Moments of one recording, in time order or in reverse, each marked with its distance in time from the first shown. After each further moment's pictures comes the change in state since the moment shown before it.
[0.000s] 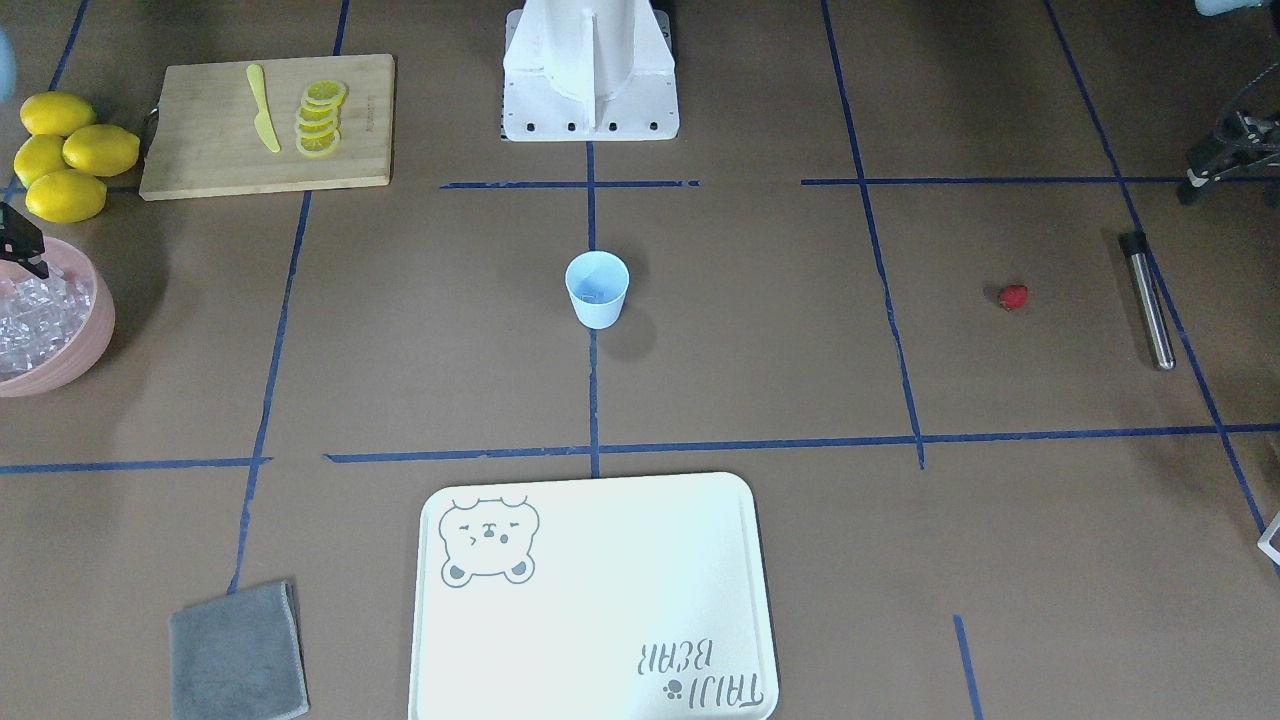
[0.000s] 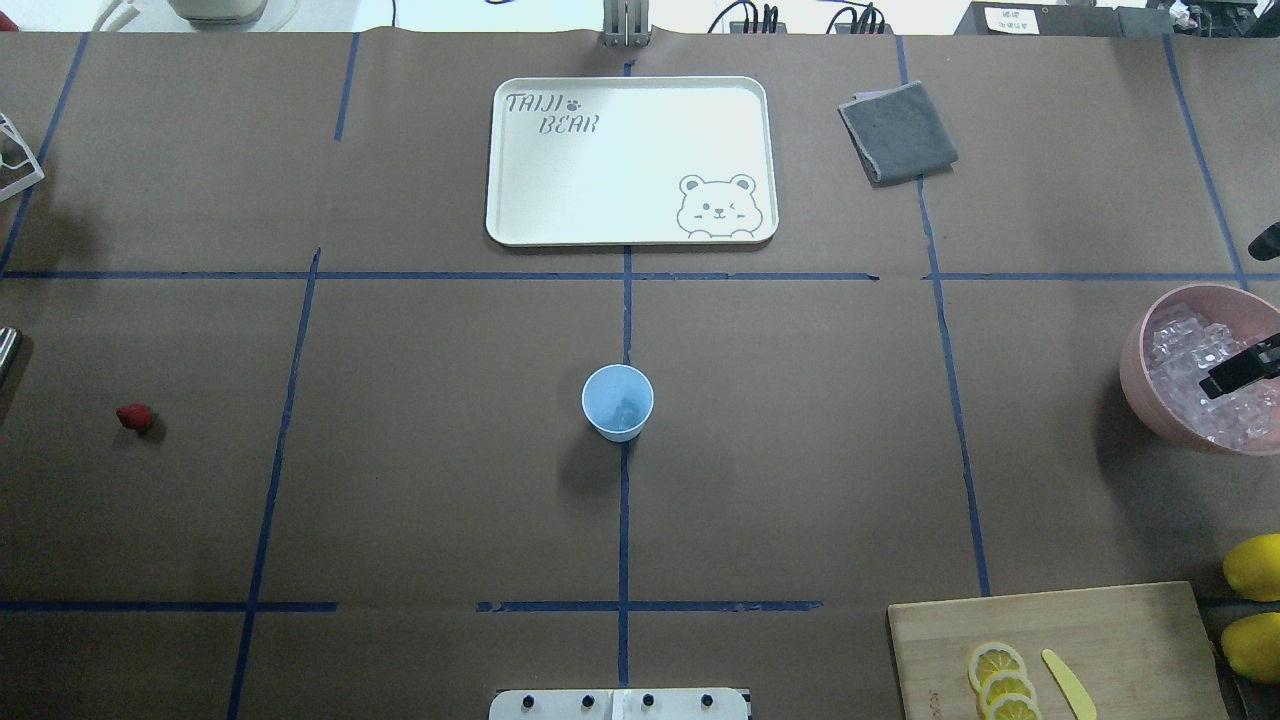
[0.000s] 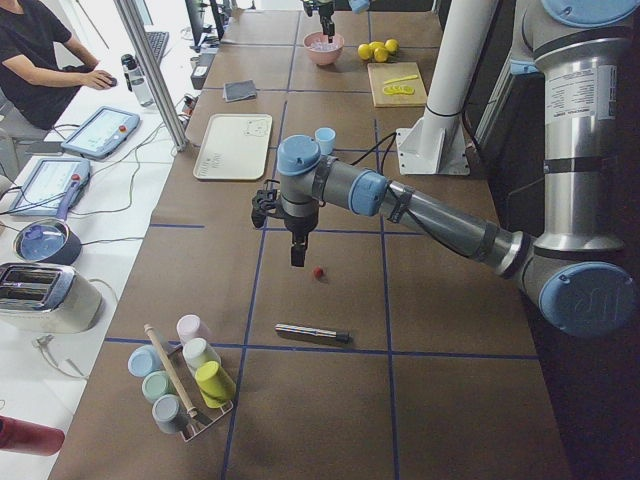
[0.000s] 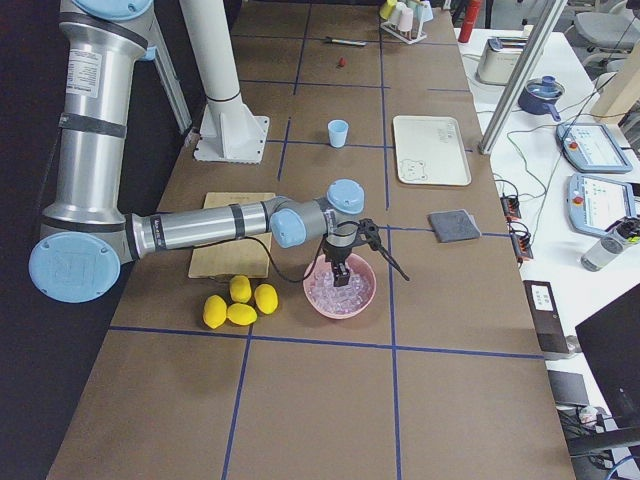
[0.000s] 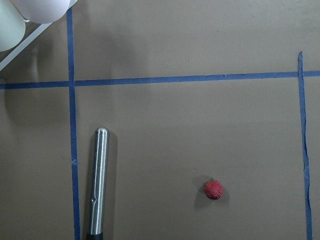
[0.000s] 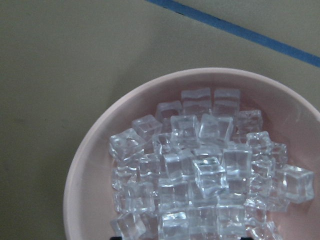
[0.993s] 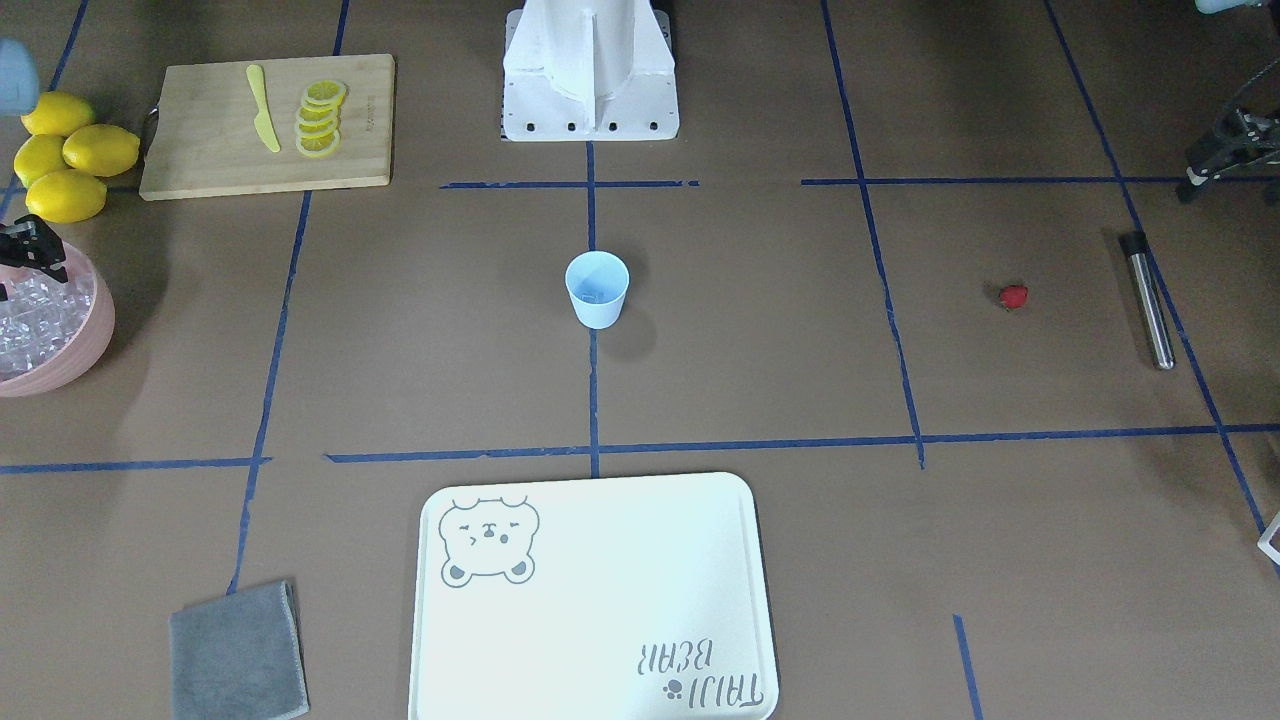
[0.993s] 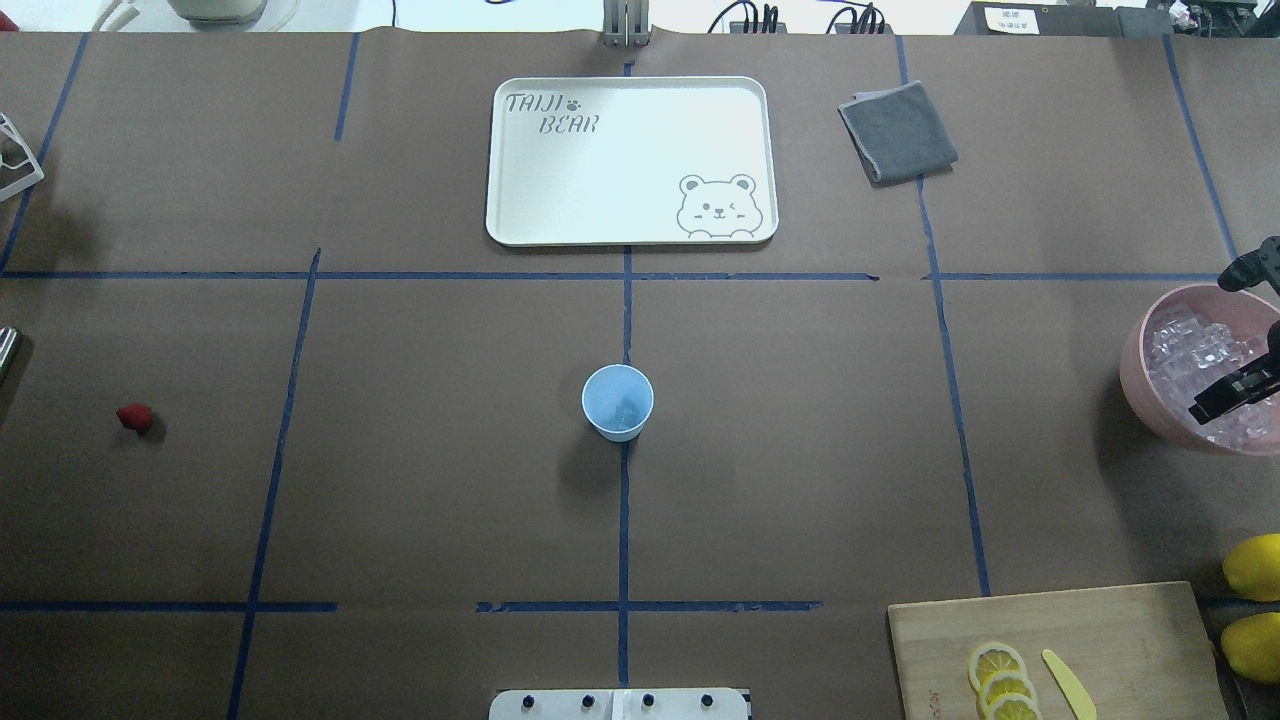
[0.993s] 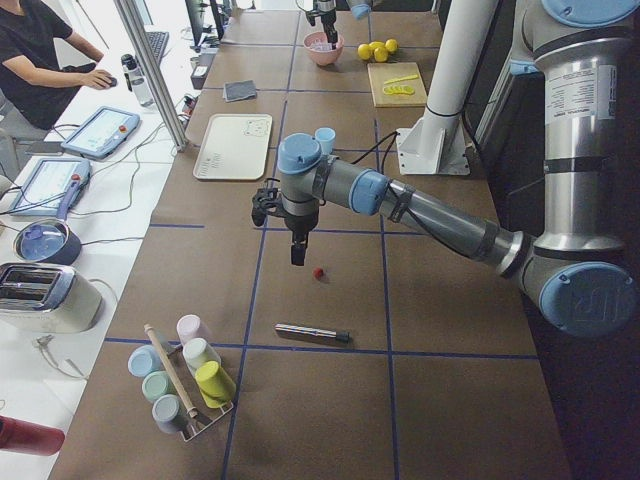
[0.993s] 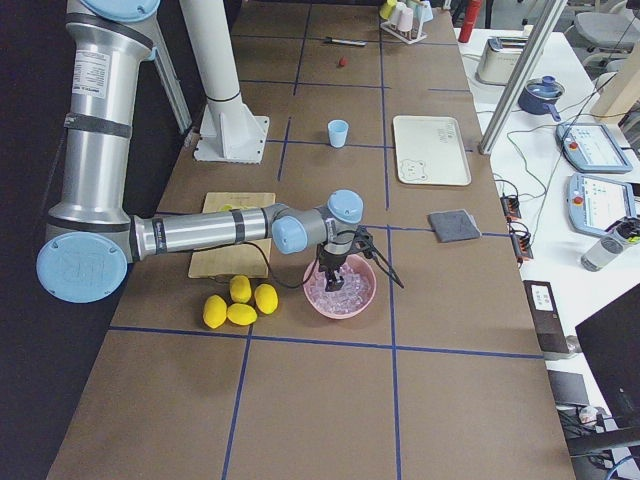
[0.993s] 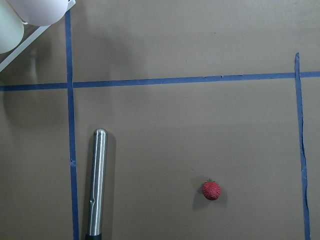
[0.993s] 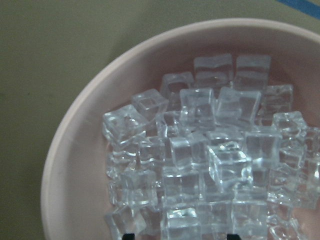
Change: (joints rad) left arm 0.000 0.001 -0.005 -0.001 0.000 -0.001; right arm -0.046 0.000 -0.040 0.002 -0.004 -0.007
